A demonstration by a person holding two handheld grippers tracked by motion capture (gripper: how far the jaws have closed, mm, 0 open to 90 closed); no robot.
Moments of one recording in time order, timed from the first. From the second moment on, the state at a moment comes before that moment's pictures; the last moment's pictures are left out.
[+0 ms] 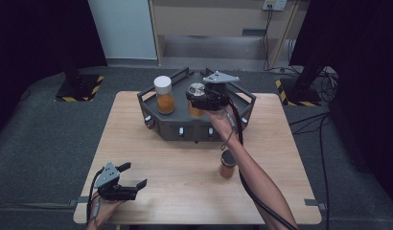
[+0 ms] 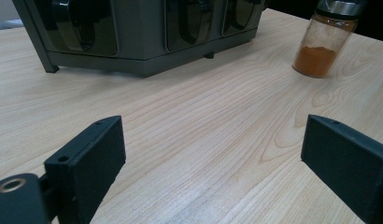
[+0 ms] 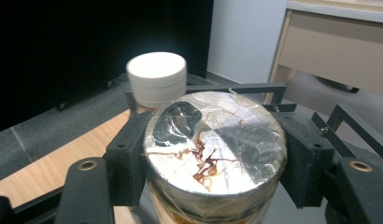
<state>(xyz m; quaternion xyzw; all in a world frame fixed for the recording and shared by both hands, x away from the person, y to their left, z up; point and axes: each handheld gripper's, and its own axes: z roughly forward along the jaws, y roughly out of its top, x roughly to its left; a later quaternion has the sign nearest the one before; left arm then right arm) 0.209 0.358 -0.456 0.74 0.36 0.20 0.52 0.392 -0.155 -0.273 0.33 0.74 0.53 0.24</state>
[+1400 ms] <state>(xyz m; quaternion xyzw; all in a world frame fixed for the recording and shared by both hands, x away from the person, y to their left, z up) 0.208 0.359 -0.456 0.74 0.36 0.21 0.53 0.440 -0.122 -0.319 0.37 0.74 0.51 0.25</state>
